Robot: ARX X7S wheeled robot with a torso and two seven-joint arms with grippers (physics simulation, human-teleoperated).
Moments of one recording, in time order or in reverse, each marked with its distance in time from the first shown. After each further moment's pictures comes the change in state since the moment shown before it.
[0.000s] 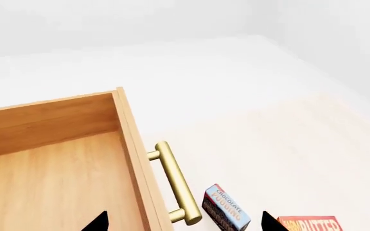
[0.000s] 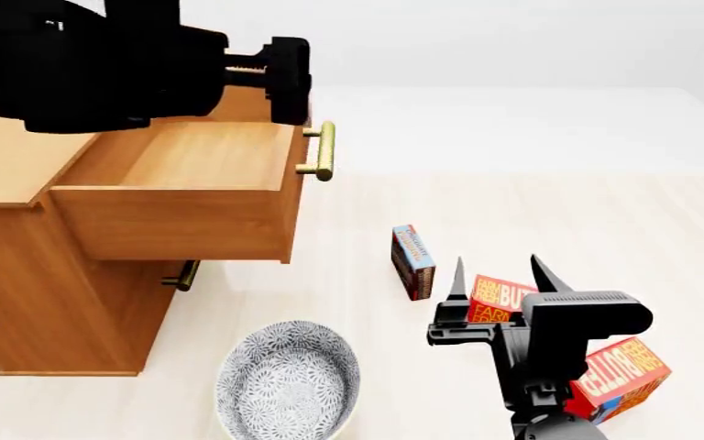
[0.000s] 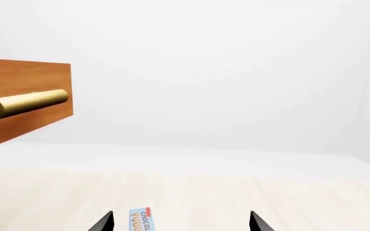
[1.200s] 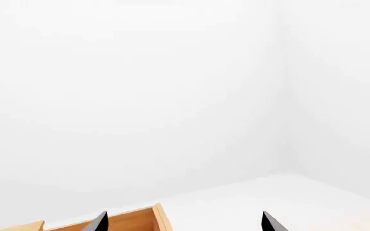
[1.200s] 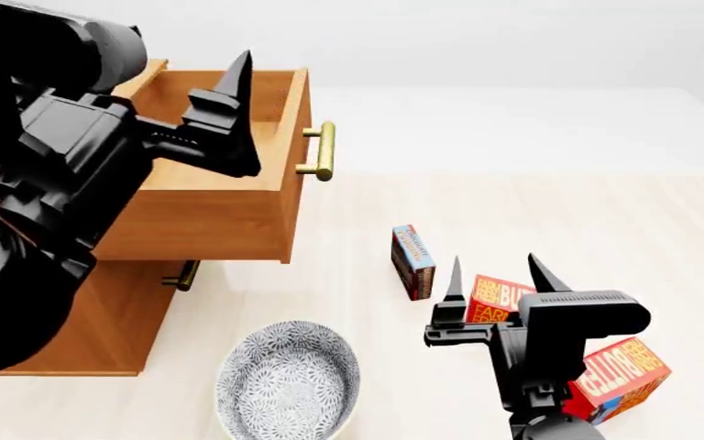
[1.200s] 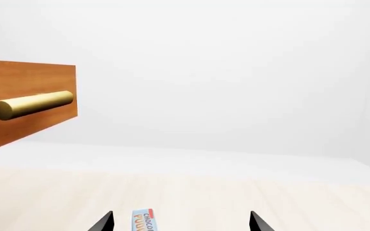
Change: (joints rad) left arm 0.620 -0.266 -0.278 0.954 0.347 0.479 0.025; right arm 0.002 0.011 -0.019 -0.016 0.001 0.004 0.014
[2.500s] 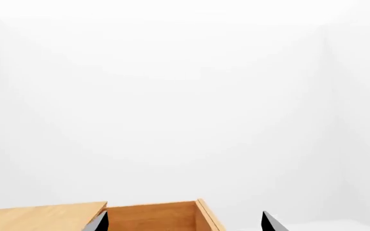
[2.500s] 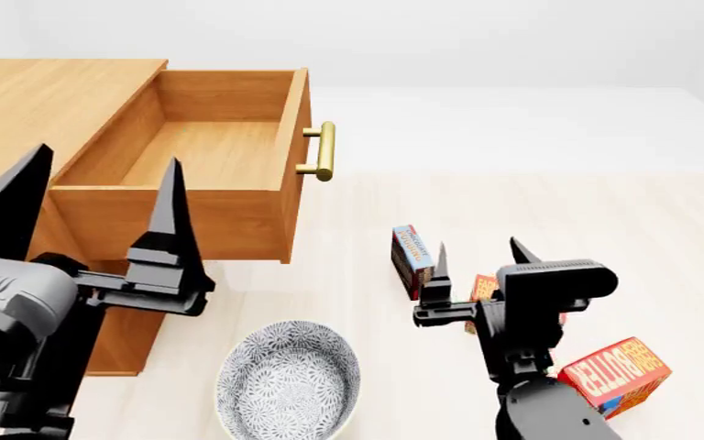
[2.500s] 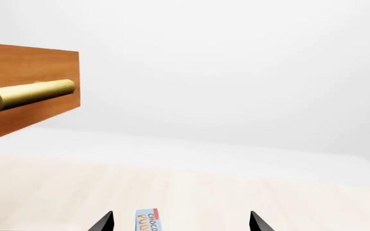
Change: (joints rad) left arm 0.719 -0.089 -0.135 0.322 0.447 0.427 -0.038; right arm 0.132 -0.019 -0.040 0.111 0.017 0.061 -0.032
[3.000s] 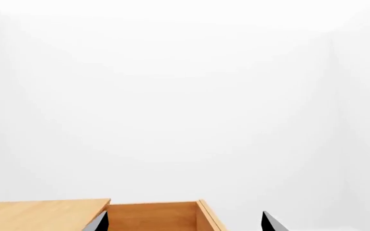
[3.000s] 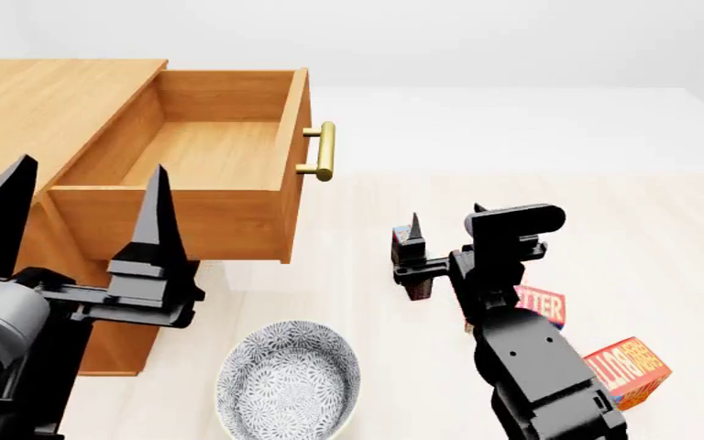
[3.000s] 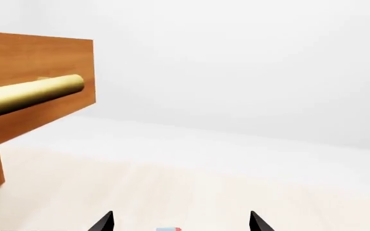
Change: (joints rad) left arm 0.075 -0.010 -0.035 0.026 -0.002 0.053 -0.016; right arm 0.277 -0.092 -0.046 0.373 0.026 -0.026 -0.168
